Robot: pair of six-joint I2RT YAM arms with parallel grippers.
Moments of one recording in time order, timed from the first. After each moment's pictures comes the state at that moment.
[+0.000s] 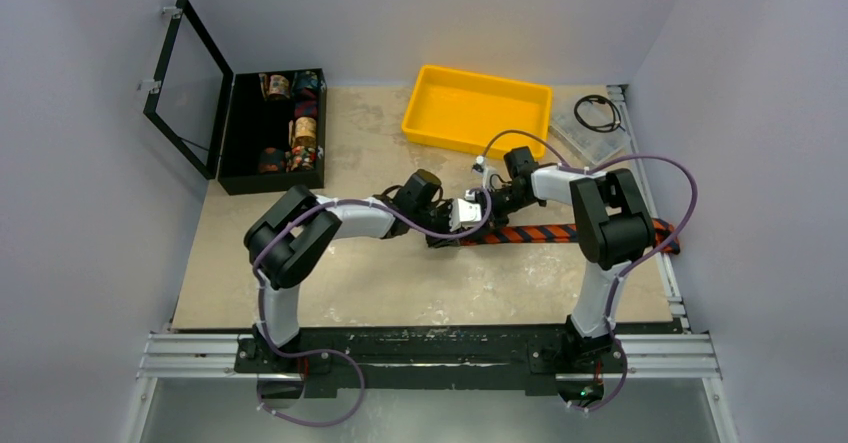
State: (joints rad) left arm -0.77 1.94 1.06 0.10 0.56 0.52; right arm 0.27 1.92 1.08 -0.48 -0.83 -0.07
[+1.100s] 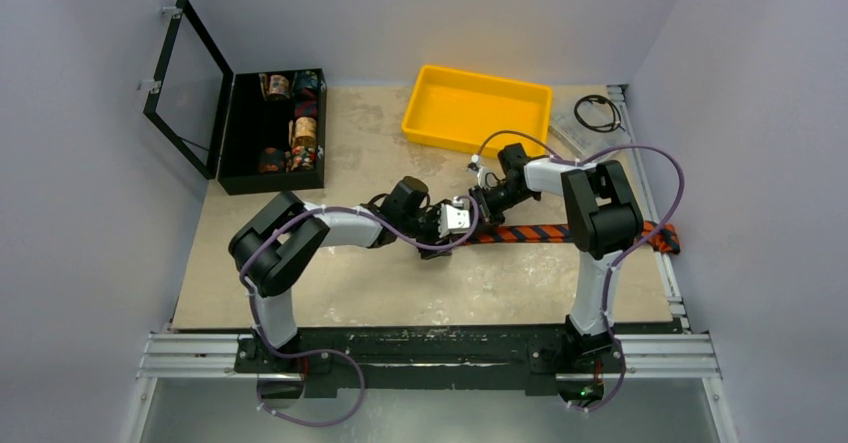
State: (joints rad) left arm -0.76 1.85 0.92 0.19 0.53 0.57; right arm 0.28 2.02 1.19 -0.59 -0.84 -0.04
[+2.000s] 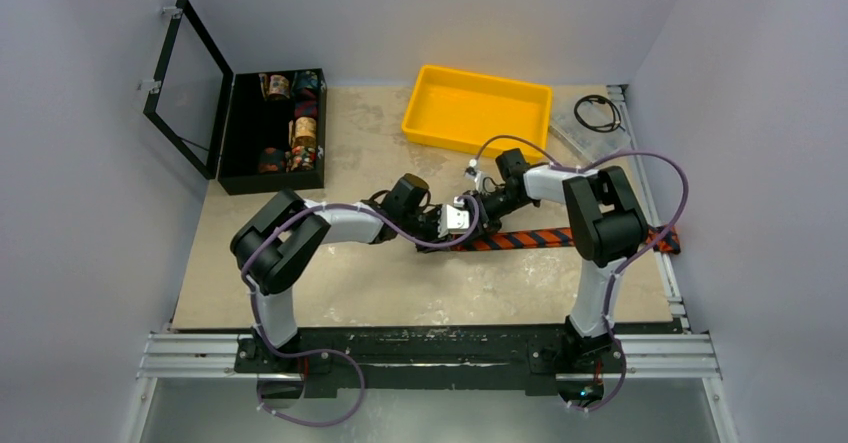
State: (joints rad) left arm -0.74 1.86 0.95 0.12 0.59 0.61; right arm 0.31 1.96 1.11 -0.52 -0.91 0.00
